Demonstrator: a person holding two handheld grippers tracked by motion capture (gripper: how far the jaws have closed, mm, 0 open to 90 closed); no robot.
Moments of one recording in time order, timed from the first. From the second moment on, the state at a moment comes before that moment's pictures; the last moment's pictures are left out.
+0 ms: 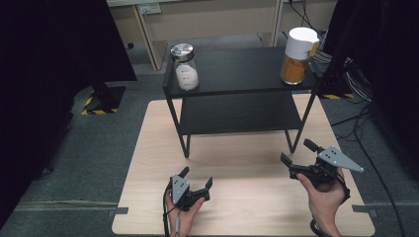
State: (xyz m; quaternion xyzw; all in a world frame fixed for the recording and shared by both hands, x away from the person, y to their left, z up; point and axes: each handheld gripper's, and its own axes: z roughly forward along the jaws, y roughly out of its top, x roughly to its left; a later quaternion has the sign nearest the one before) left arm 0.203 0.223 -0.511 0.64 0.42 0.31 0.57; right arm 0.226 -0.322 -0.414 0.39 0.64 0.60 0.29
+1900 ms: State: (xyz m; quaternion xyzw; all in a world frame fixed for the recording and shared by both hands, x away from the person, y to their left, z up) left arm 0.202 0.223 -0.512 0.64 0.42 0.31 0.57; right arm 0.215 -0.321 -0.476 0.42 0.67 0.56 0.25
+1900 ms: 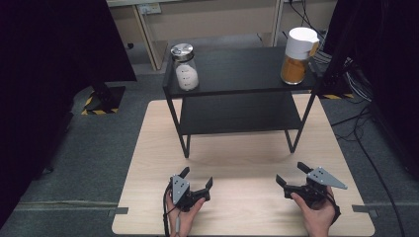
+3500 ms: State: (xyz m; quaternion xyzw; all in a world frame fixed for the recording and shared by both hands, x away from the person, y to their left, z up) left arm 0.203 0.223 -0.511 0.64 0.42 0.31 0.57; right arm 0.220 -0.329 -0.486 0.42 0.68 0.56 0.22
